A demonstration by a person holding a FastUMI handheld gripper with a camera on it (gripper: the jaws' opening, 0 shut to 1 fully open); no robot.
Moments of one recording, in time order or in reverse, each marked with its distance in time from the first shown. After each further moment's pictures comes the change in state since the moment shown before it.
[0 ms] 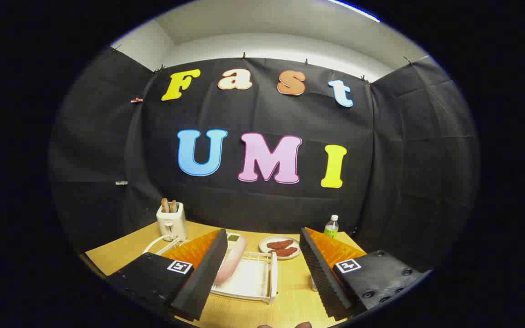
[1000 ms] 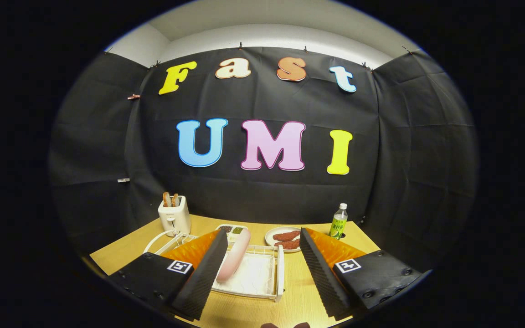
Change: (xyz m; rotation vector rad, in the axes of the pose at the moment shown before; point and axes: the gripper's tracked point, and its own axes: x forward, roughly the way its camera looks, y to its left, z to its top) arm 0.026 0.002 -0.010 0.033 0.066 0.017
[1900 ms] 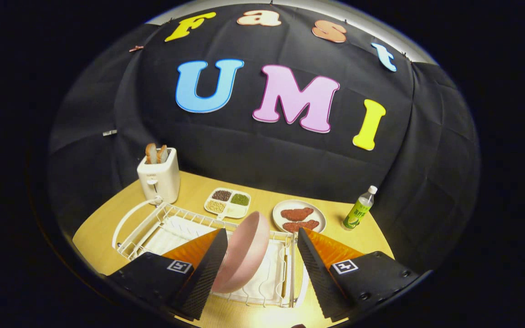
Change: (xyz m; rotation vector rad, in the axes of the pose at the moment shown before) arm 0.142 0.046 -0.094 -0.153 0.364 -0.025
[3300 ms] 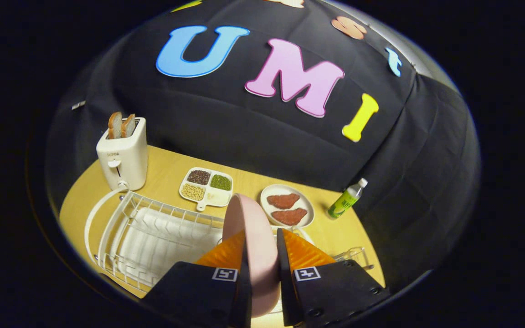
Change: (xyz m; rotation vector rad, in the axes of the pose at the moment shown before) arm 0.051 0.032 0.008 -0.151 0.094 -0.251
